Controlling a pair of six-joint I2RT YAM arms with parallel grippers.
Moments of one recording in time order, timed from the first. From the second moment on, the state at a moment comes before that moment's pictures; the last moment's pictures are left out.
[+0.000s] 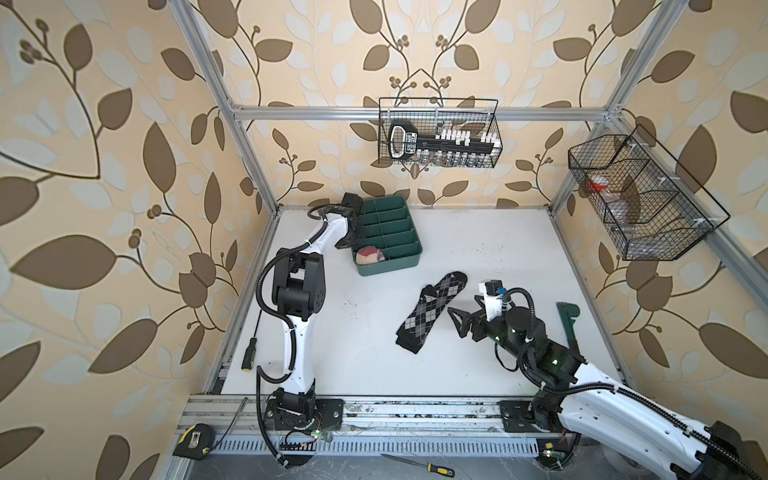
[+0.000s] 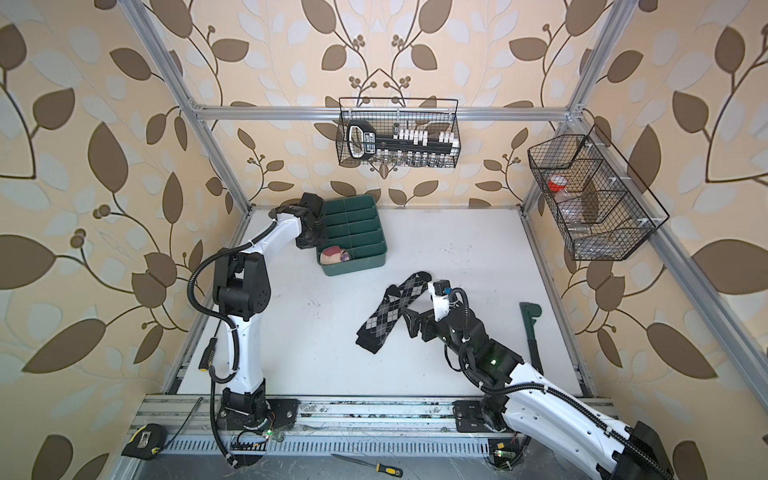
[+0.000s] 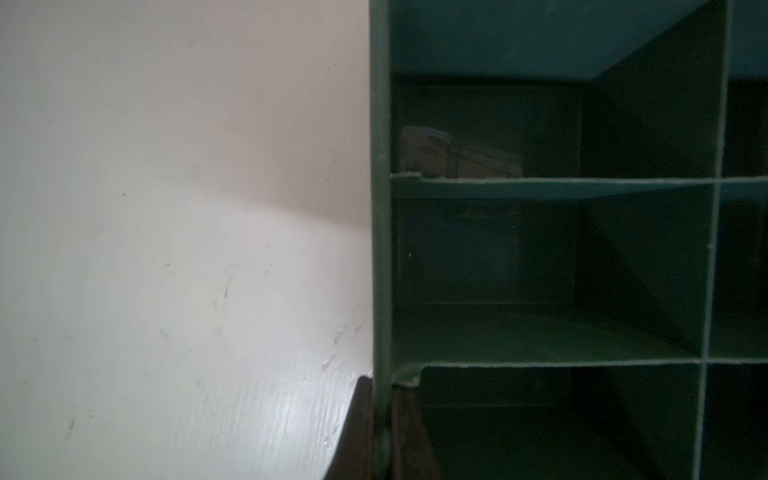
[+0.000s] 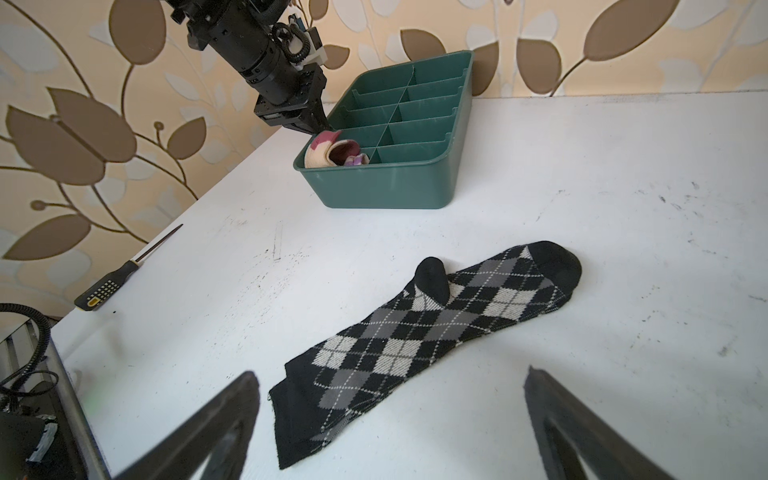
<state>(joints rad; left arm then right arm) -0.18 2.17 1.87 -0.84 -0.15 -0.39 0.74 0.71 0.37 -0.01 0.17 0.33</state>
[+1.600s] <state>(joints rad) -0.77 1.20 1.16 -0.50 0.06 0.20 0.13 0.89 0.44 -0.09 -0.18 0.60</state>
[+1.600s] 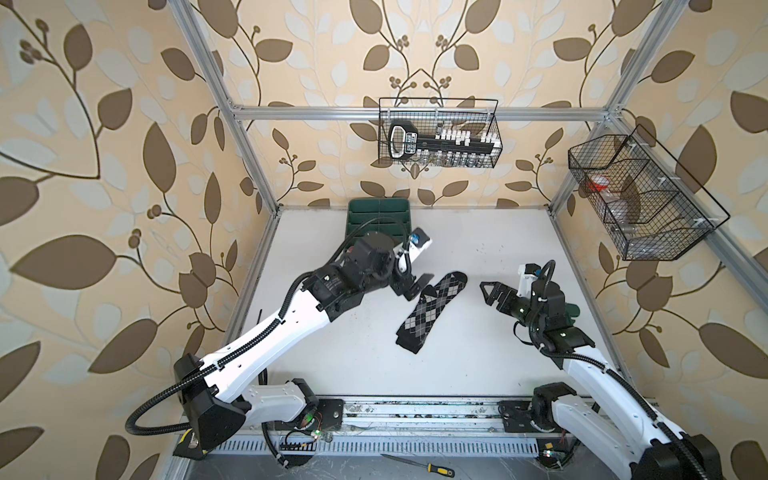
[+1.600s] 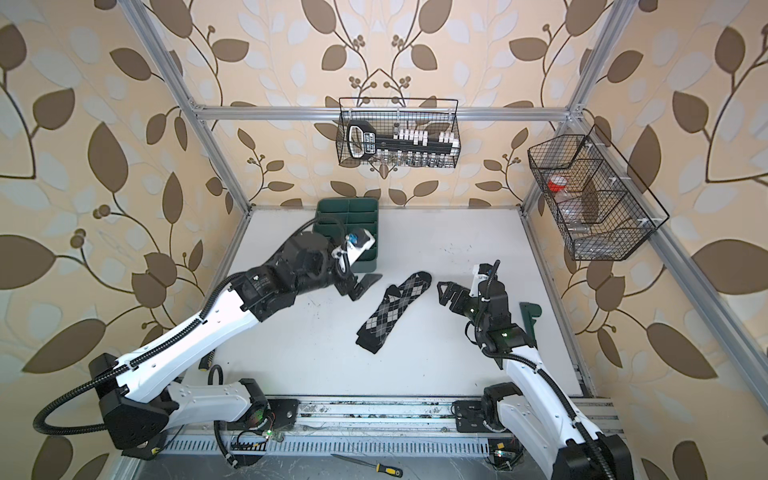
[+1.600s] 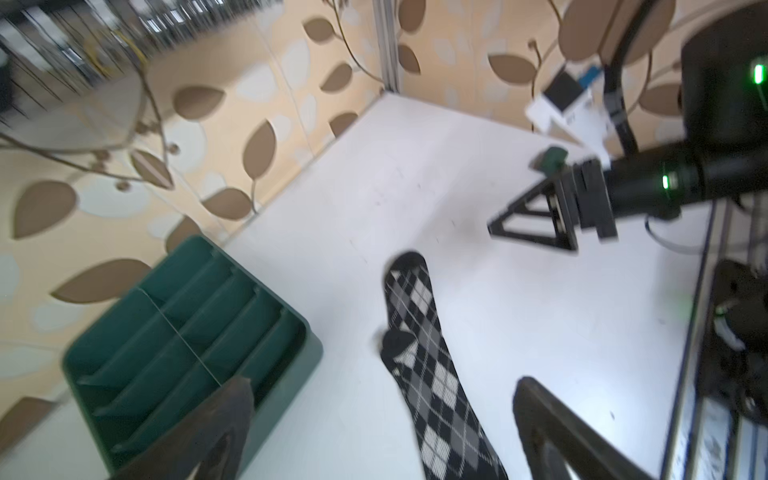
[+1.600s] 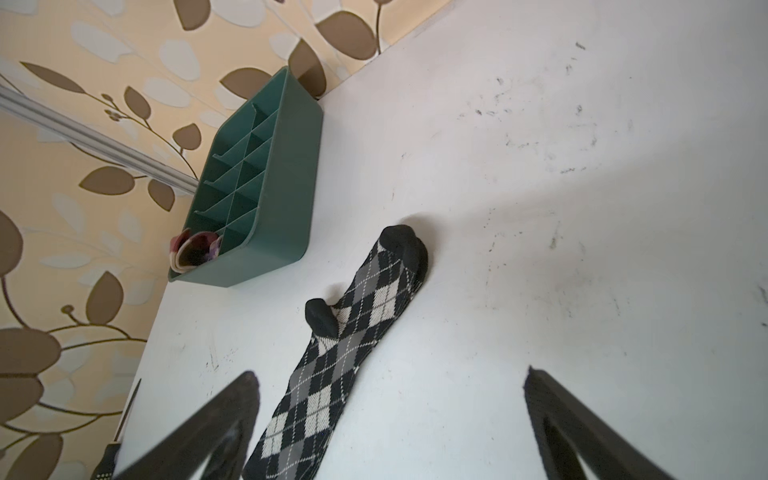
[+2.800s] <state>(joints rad) -0.92 1.28 0.71 -0.23 0.18 0.14 0.02 1.36 0.39 0.25 -0.37 0.67</state>
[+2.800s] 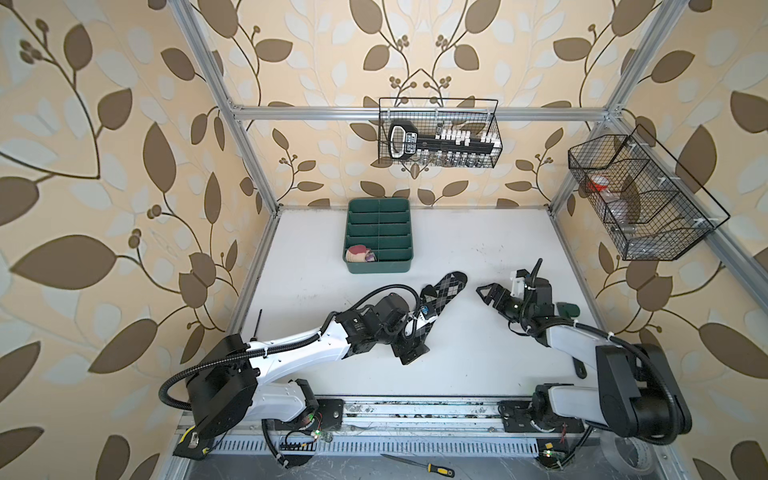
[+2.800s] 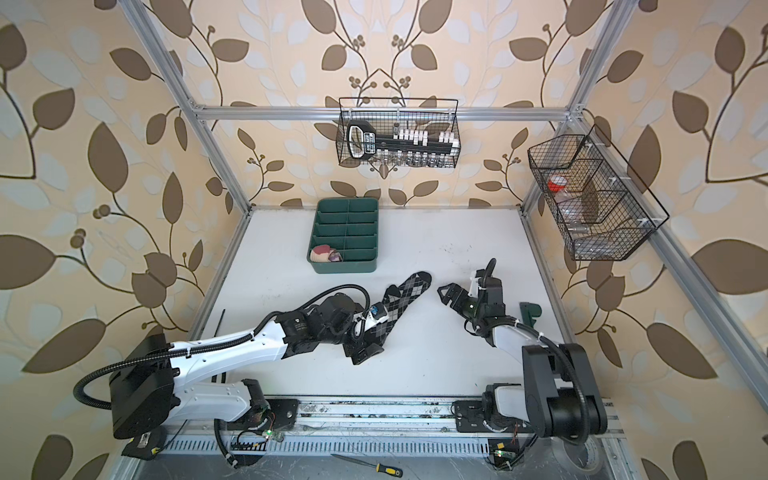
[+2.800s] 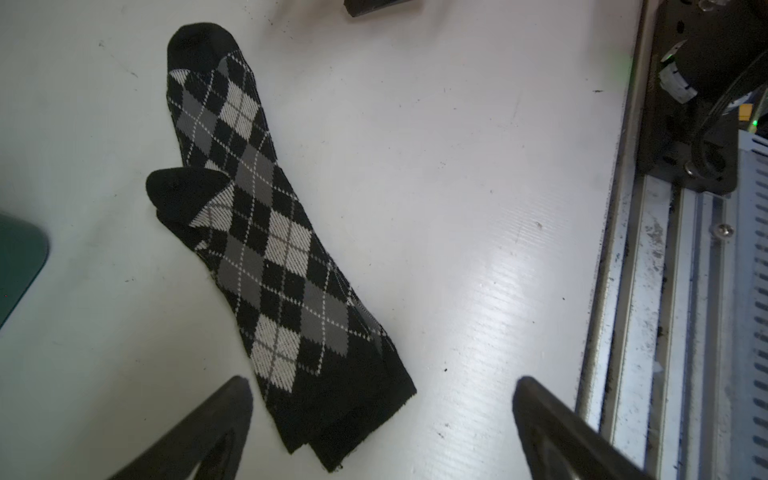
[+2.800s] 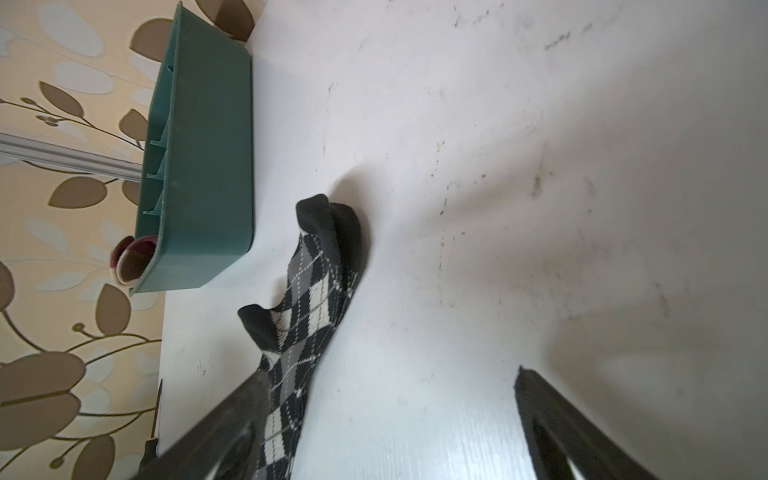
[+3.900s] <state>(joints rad) -0.76 1.42 0.68 -0.13 0.09 -0.47 0.15 1.85 0.66 0.54 -0.42 0.71</state>
